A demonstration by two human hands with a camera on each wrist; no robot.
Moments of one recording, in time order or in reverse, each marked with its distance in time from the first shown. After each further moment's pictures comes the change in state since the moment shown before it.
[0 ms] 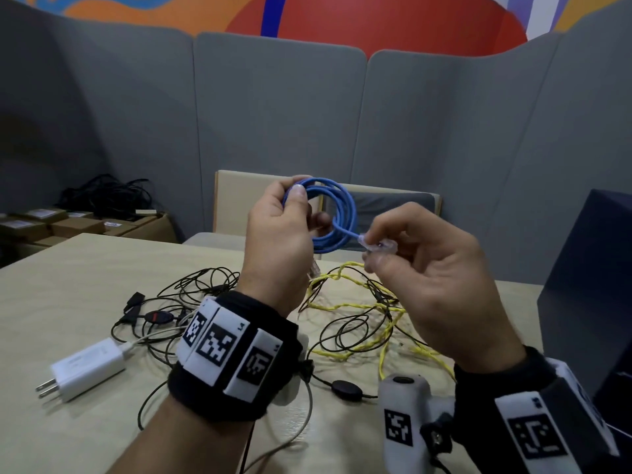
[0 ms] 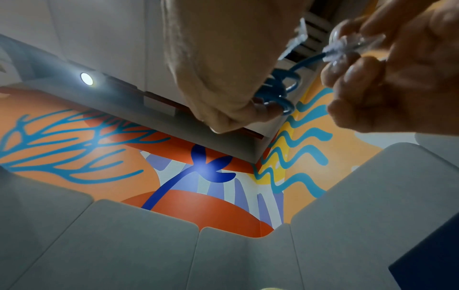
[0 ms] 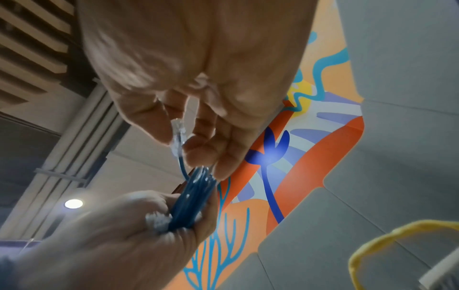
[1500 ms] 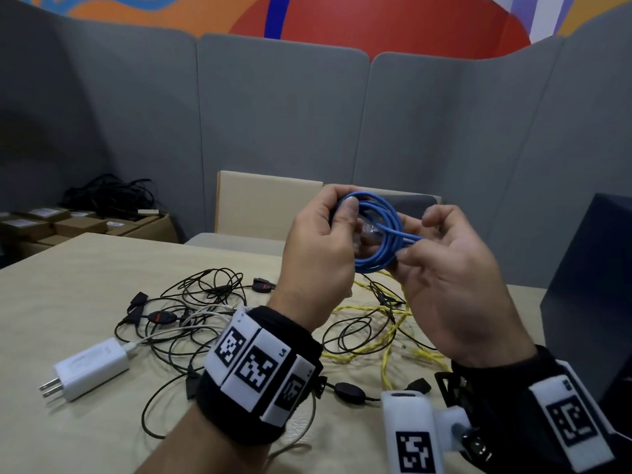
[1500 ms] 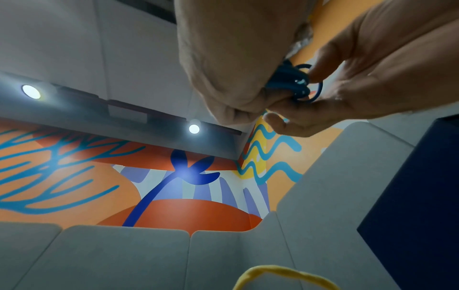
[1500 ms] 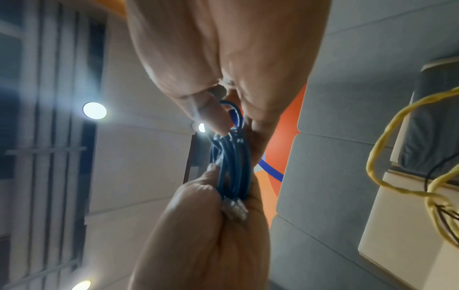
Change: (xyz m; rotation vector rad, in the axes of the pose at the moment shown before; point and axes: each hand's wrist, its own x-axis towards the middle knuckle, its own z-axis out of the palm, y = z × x) left_hand -0.019 -0.006 0.012 0.164 -0.239 0.135; right_hand 0.010 0.005 0.001 0.744 0.237 0.406
